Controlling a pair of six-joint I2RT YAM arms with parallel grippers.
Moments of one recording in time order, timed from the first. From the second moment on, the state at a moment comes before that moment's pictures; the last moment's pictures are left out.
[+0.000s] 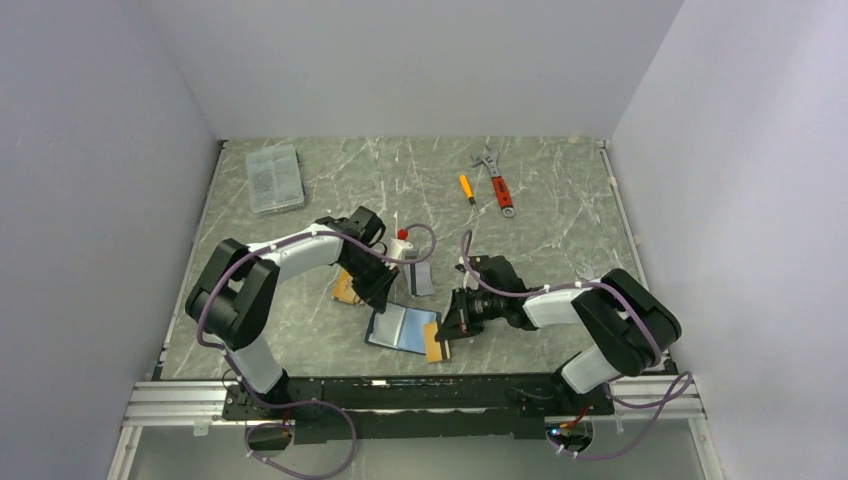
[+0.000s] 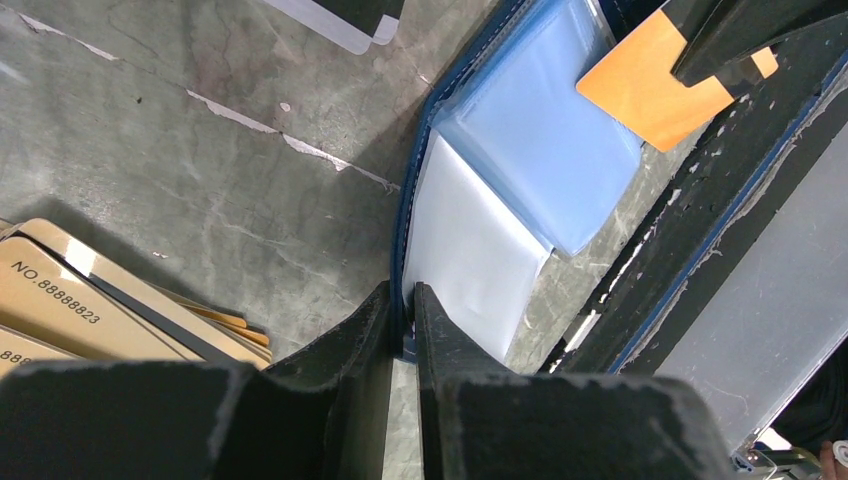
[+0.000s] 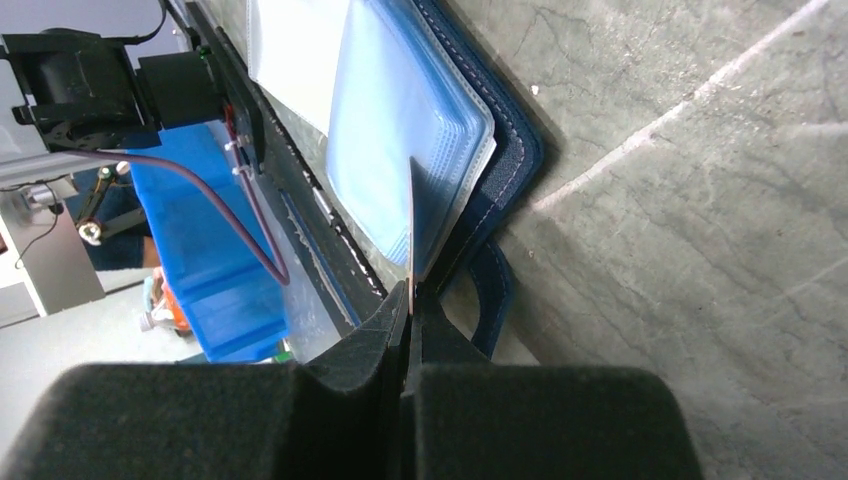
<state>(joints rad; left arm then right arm) -0.56 1.70 1.03 -0.70 0.55 0.29 0.62 1.52 0.38 0.31 -0.77 0.74</state>
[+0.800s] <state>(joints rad) -0.56 1.70 1.03 -0.71 0.54 0.30 0.62 1.45 0.32 0.29 -0.77 0.74</state>
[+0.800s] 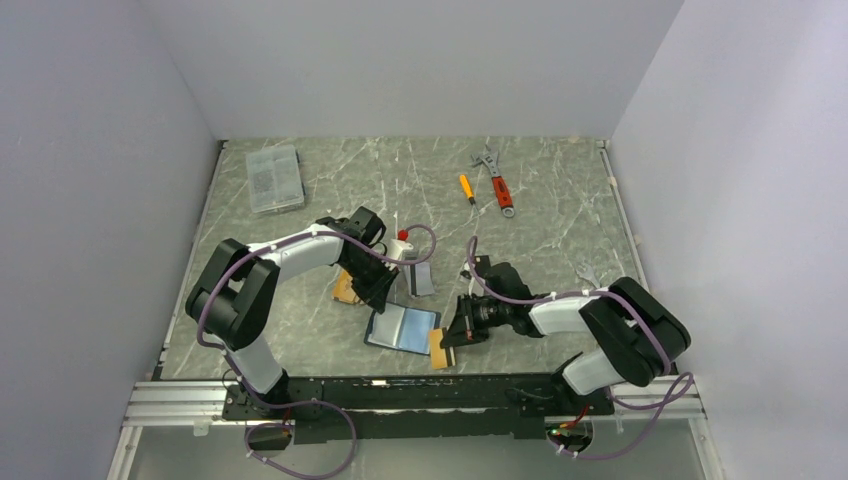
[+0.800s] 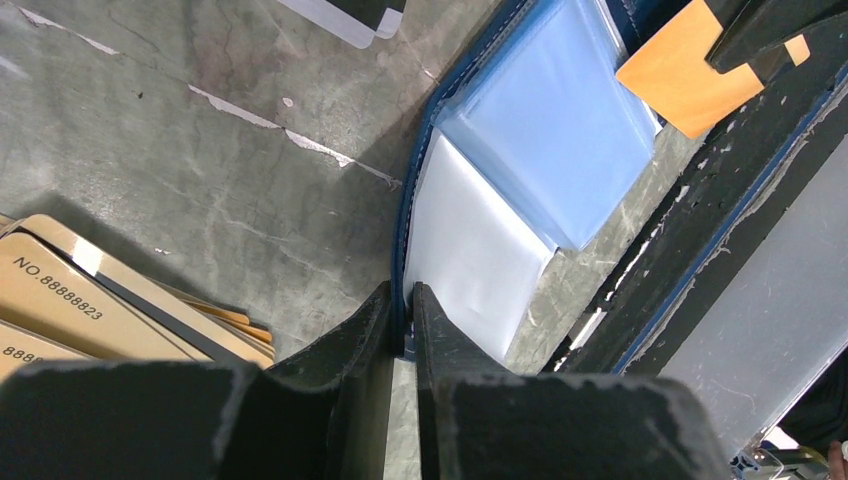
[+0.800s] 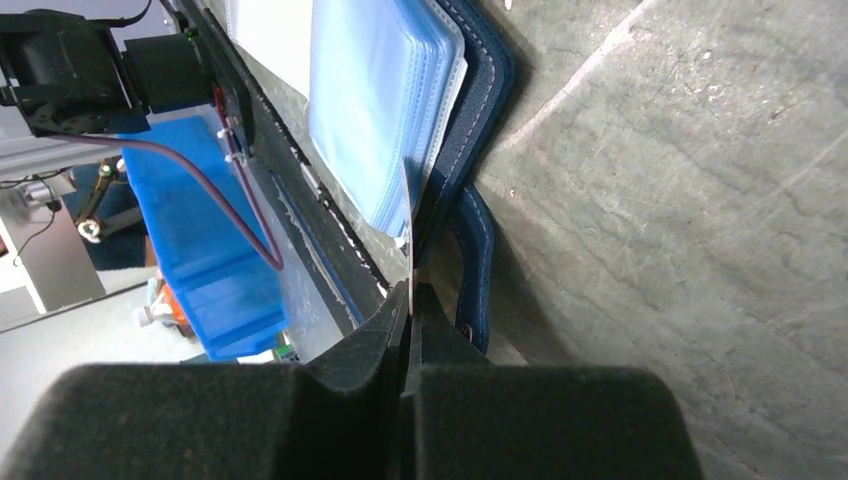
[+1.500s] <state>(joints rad) -0.56 1.70 1.04 -0.72 0.53 0.32 0.63 1.55 0.40 0.34 -0.79 0.76</state>
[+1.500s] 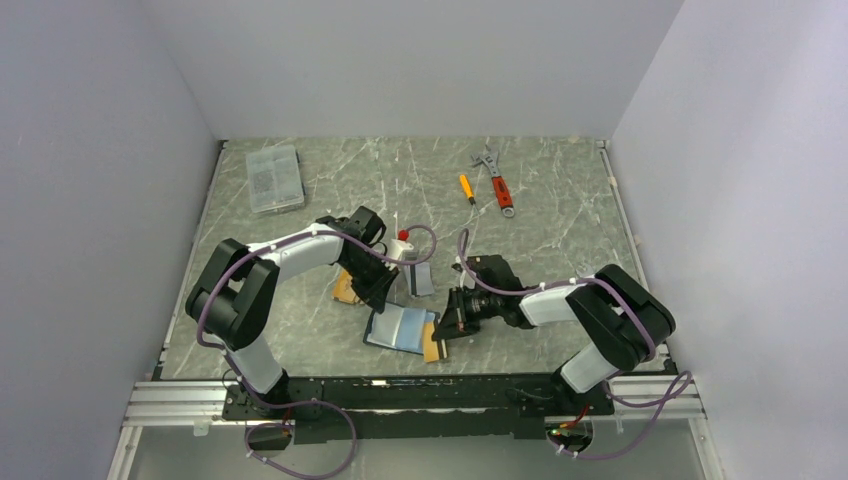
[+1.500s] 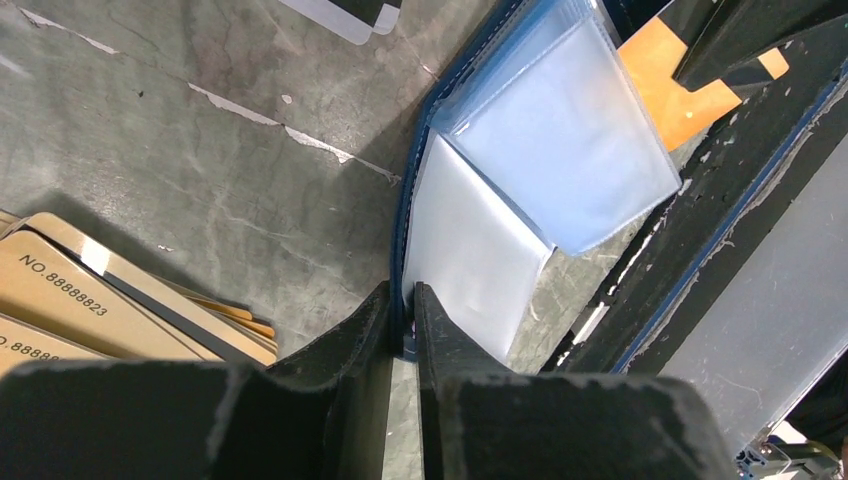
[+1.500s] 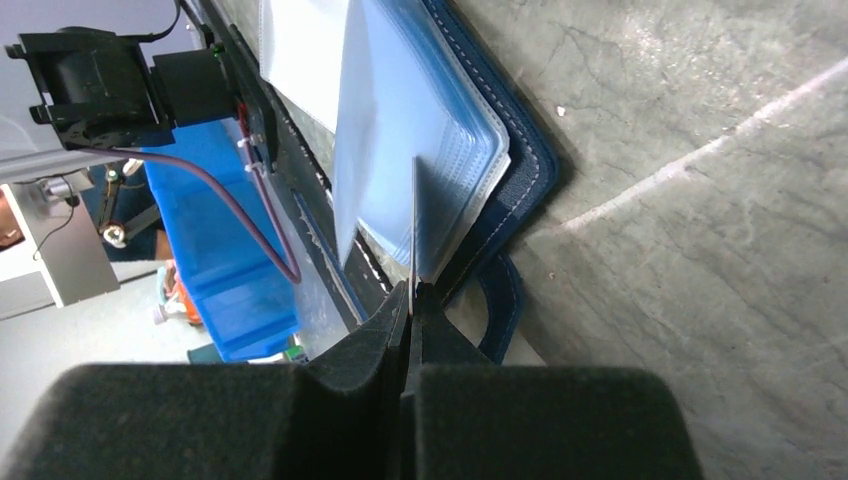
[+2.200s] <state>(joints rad) -0.46 1.71 1.08 -0.81 0.78 0.40 0.70 1.64 0.57 0.31 -0.79 0.75</state>
